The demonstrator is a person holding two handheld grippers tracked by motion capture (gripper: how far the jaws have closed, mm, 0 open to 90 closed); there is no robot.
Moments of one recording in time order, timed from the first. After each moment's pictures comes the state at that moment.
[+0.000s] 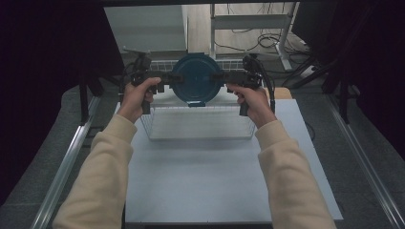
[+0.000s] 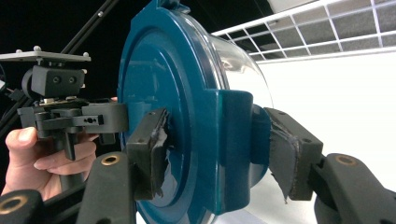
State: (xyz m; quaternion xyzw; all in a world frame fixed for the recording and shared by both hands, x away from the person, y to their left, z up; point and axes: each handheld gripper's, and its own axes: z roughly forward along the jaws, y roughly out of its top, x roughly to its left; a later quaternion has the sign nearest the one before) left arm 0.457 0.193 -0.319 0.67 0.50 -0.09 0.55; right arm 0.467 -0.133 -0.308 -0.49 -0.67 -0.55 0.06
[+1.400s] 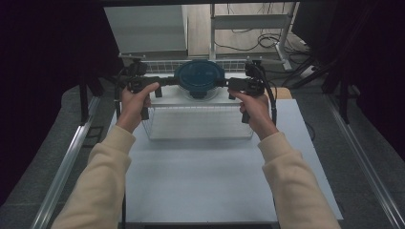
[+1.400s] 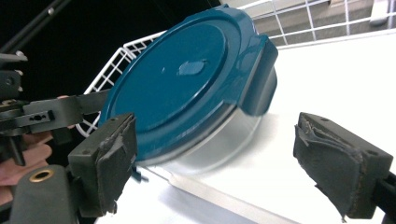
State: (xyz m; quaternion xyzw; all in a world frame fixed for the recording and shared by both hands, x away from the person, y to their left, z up) left arm 0.426 0.196 -0.323 0.67 0.50 0.02 0.54; right arm 0.440 -0.138 -0.308 -0.52 -0.68 -0.52 -0.03
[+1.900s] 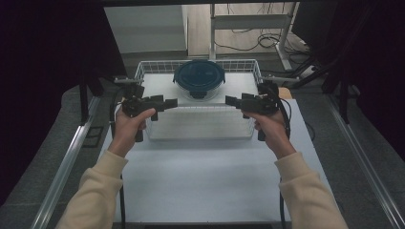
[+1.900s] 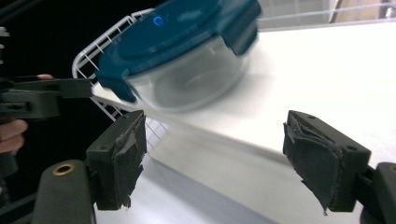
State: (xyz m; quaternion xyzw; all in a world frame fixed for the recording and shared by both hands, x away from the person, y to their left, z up) left arm 0.368 0.197 -0.352 0.70 0.46 0.05 0.55; right arm 0.399 -0.175 -0.333 -0.45 -0.72 -0.53 -0.08
